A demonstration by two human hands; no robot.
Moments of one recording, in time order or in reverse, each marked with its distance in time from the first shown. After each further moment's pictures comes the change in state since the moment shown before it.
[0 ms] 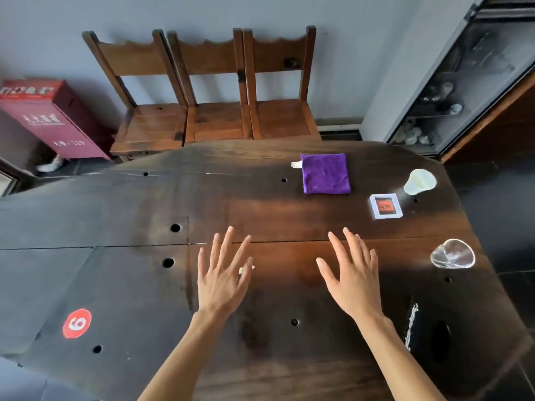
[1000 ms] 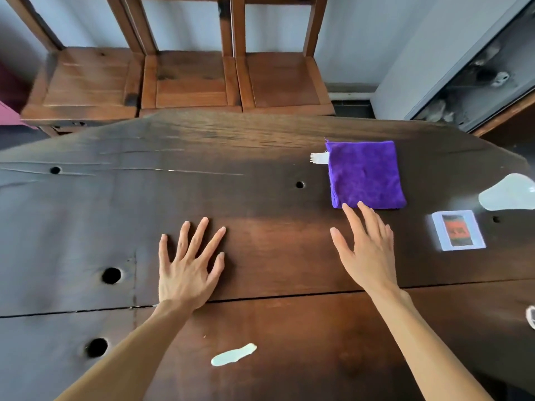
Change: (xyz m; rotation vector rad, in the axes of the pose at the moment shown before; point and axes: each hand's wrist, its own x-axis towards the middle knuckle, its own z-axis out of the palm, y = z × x) left_hand 0.214 -0.136 0.194 0.197 -0.095 0.059; right_hand 0.237 0.041 0.184 -0.058 -0.008 0.089
